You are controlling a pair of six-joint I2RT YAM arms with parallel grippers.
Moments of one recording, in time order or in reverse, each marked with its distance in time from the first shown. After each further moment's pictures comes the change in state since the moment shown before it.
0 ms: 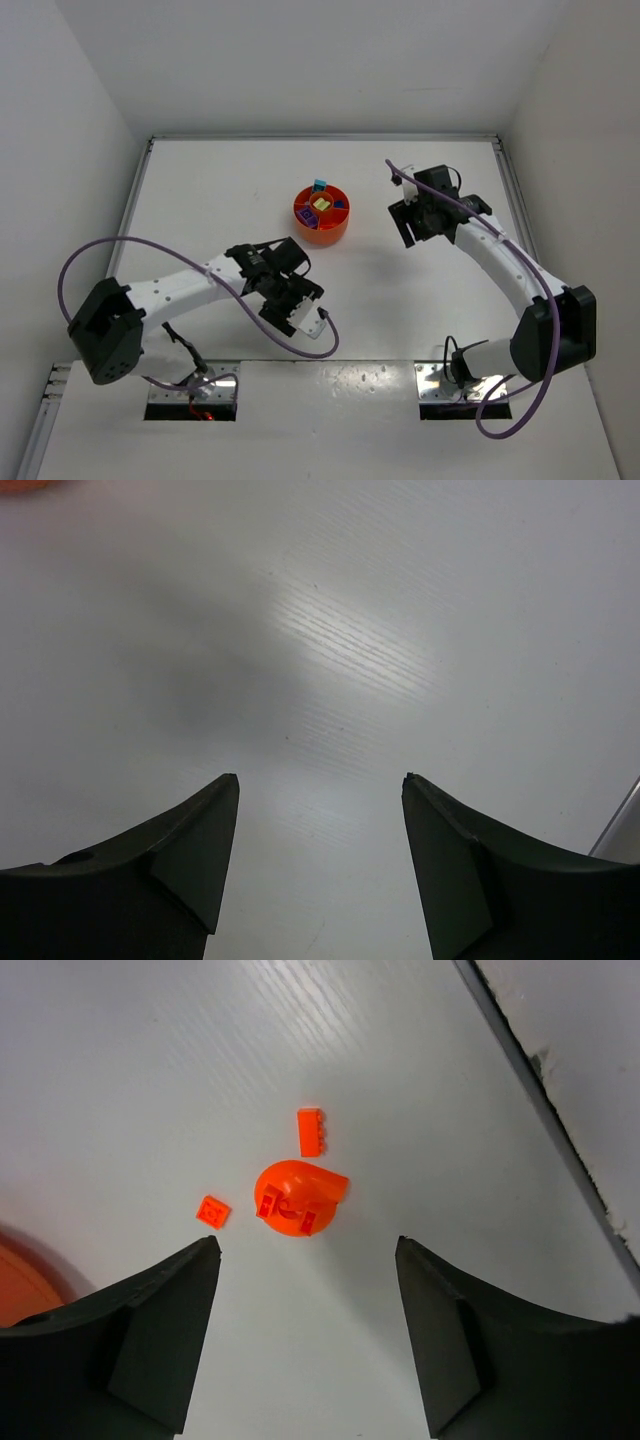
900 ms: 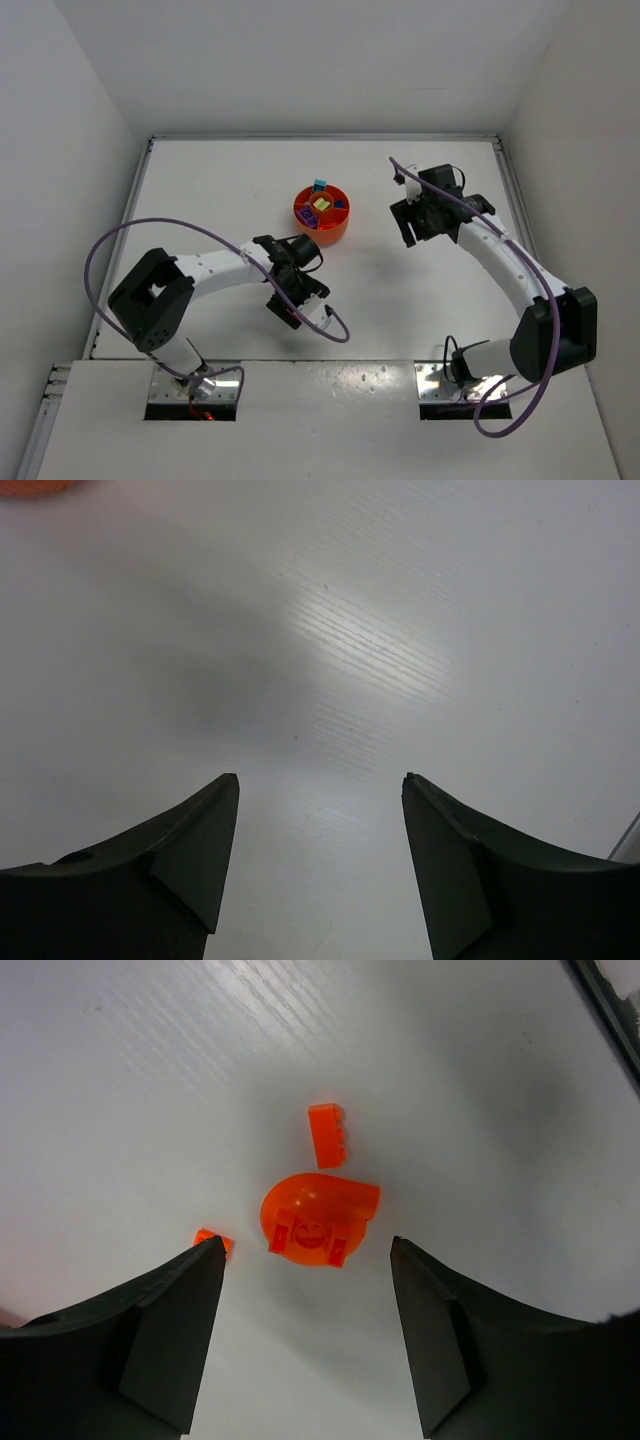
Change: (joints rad) left arm 0.048 0.280 0.082 0.014 -0.007 0.185; right arm -0.024 -0.003 -0.001 -0.002 -0.052 0.000
